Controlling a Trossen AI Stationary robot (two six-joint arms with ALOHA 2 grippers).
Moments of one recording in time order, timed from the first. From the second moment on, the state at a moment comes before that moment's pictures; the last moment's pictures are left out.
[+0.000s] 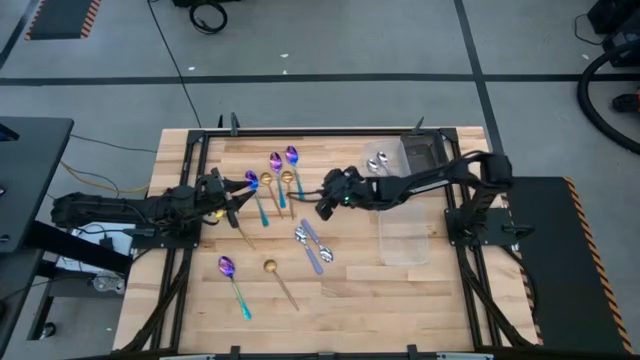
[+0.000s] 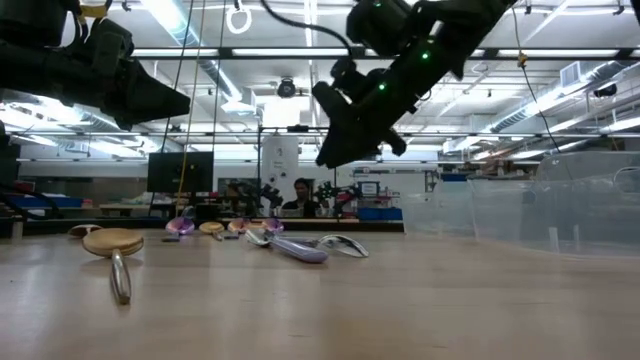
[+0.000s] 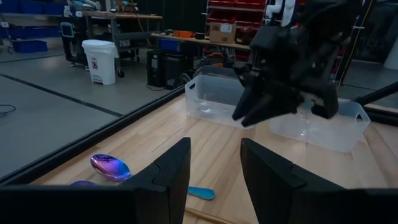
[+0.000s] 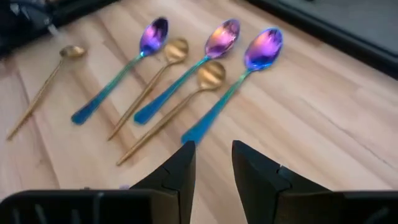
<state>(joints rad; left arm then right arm) 0.02 0.35 0.08 0.22 -0.43 -0.12 -0.05 1.77 1.05 0.04 0.43 0.46</state>
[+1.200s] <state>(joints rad) 0.02 0.35 0.09 0.04 -0.20 -0.31 0.17 1.91 1.33 -0.33 0.29 0.52</state>
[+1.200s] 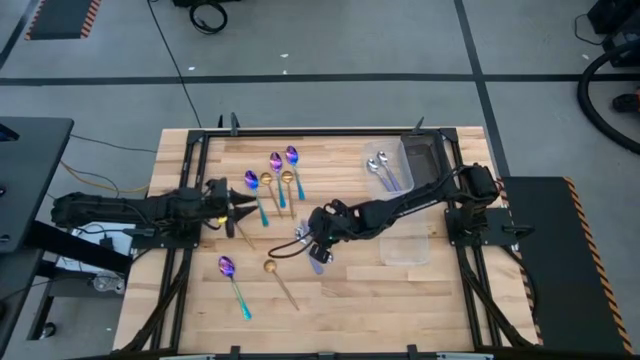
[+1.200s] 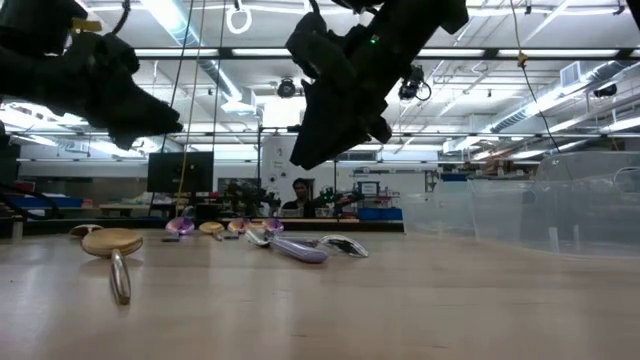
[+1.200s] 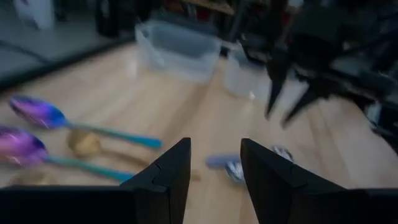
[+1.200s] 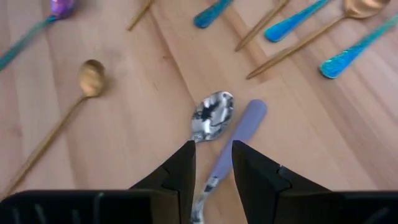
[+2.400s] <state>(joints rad) -0.08 0.74 0.21 -0.36 -0.53 -0.94 0.30 1.91 1.20 -0.08 0.67 0.39</state>
